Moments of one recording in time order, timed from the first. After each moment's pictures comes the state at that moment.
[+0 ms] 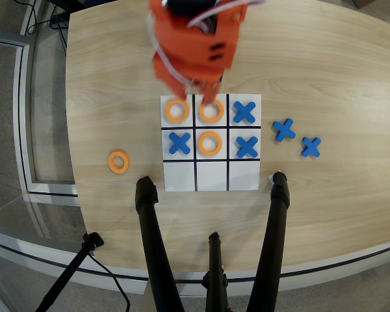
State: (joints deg) arm 7.5 143.3 126.8 79.0 -86.1
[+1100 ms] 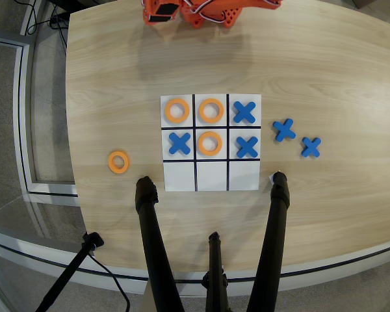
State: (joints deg) arm 88.8 193.4 180.3 76.9 -93.3
